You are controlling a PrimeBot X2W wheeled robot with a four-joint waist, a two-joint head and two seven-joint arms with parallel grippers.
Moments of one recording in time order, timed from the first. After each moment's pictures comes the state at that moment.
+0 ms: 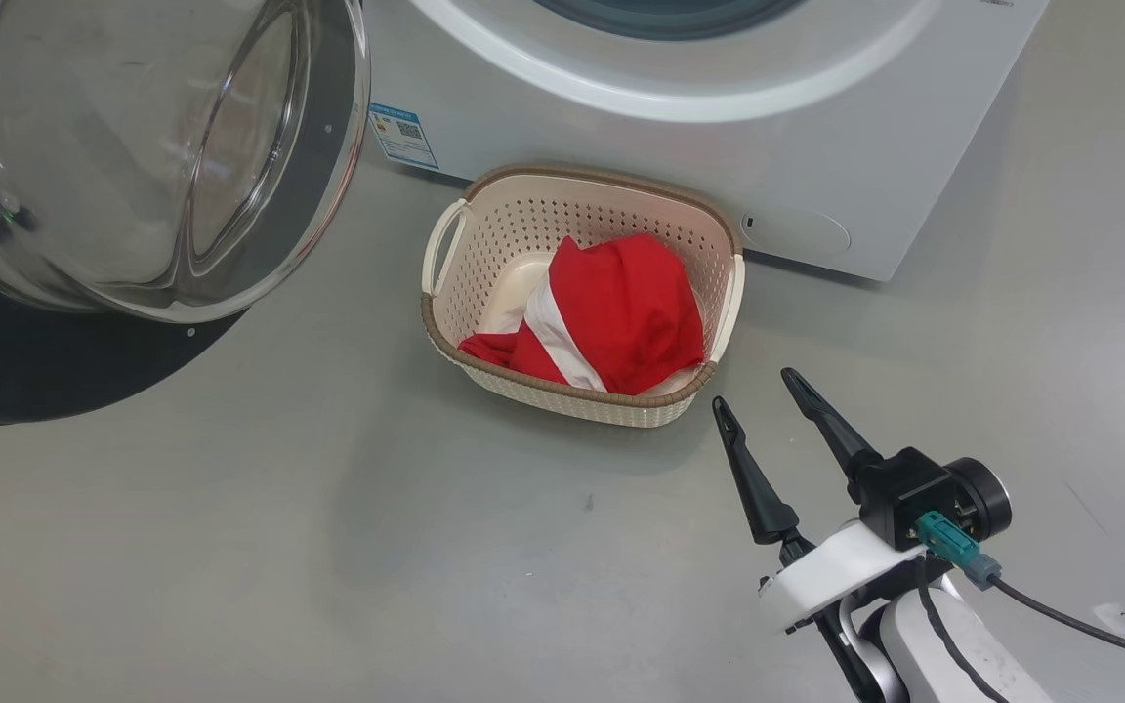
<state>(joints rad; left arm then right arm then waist) -0.85 0.37 0.81 0.95 -1.15 0.13 0.31 -0.16 -0.10 0.44 0.18 0.27 0.10 -0.22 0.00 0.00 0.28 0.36</state>
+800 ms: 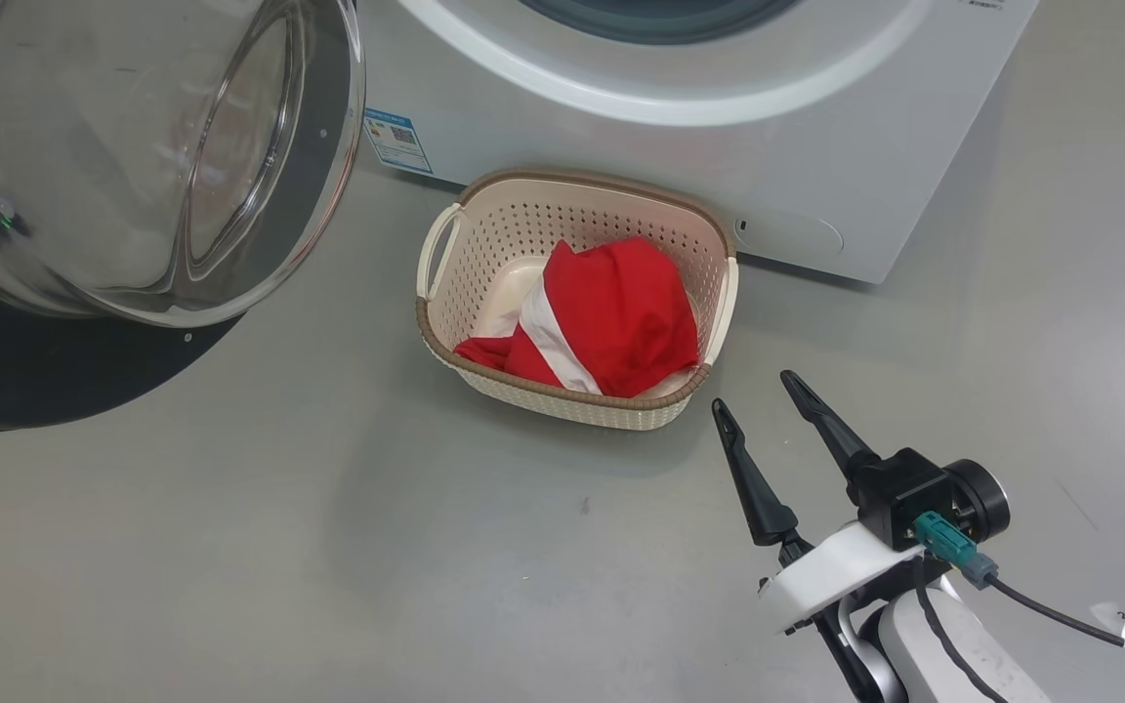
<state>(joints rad) -0.94 0.37 0.74 1.06 -1.13 0.13 0.44 -0.17 -0.10 0.44 0.20 0.27 0.10 -0.23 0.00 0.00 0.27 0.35</state>
